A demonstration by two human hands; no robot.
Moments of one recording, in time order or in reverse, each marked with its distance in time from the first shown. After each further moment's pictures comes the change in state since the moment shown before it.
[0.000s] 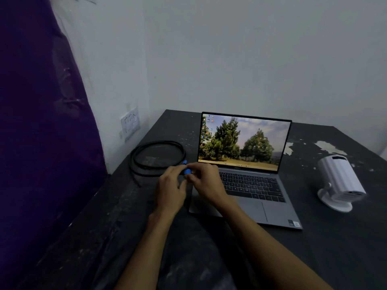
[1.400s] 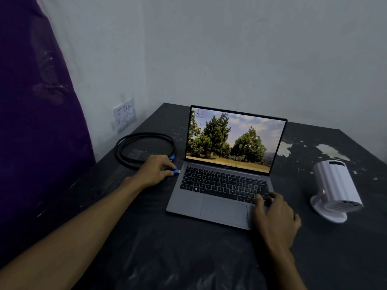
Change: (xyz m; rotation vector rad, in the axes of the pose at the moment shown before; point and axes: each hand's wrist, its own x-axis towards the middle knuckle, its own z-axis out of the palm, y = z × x) left_hand 0.076 -0.060 0.032 0.112 -0.421 0.038; right_hand -0.121 0.114 -0.119 -0.430 0.347 0.687
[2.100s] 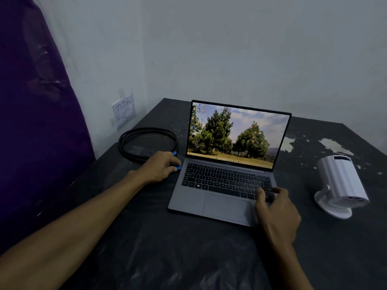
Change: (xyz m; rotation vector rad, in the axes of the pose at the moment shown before) left_hand 0.009 0.007 0.000 0.136 -0.117 0.075; right_hand 0.003 -0.006 0.005 0.114 0.072 -0.044
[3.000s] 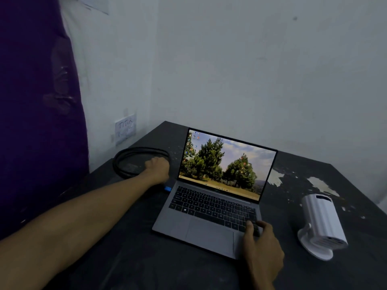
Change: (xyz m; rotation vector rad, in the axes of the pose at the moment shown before) left_hand 0.063 0.035 -0.013 0.520 -0.049 -0.566; right_hand 0.003 0.002 -0.009 0.038 -0.007 0.144
